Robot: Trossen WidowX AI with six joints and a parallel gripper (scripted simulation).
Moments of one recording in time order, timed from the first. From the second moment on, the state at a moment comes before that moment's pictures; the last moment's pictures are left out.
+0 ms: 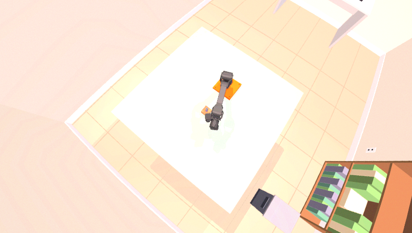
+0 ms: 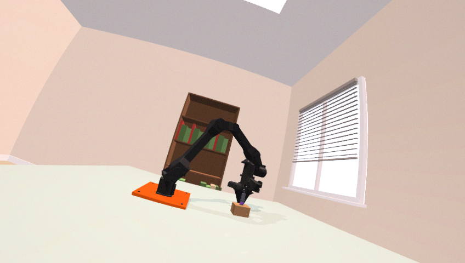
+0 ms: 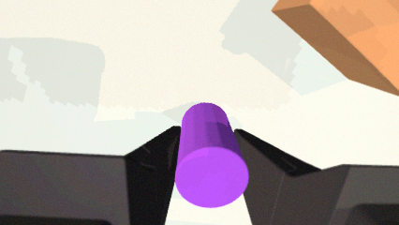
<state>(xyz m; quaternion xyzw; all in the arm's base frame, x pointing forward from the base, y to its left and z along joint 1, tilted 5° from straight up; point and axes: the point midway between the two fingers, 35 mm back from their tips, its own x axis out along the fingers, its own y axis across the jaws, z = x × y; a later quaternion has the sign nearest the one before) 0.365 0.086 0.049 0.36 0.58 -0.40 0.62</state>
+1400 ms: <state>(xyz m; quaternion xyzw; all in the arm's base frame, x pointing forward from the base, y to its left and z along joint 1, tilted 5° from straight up) 0.339 0.014 0.150 0.36 0.57 -0.40 0.62</state>
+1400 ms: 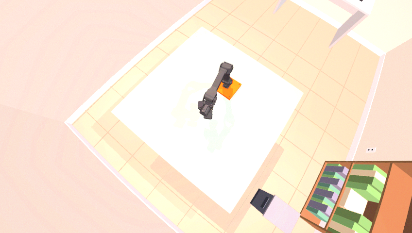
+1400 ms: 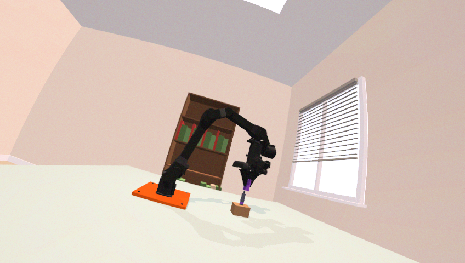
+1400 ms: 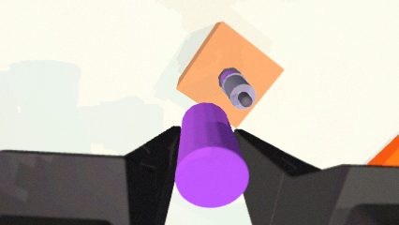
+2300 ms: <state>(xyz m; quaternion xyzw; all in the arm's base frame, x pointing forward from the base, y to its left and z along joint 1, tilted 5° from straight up) 0.326 -0.010 0.151 0.36 0.57 -0.40 0.62</state>
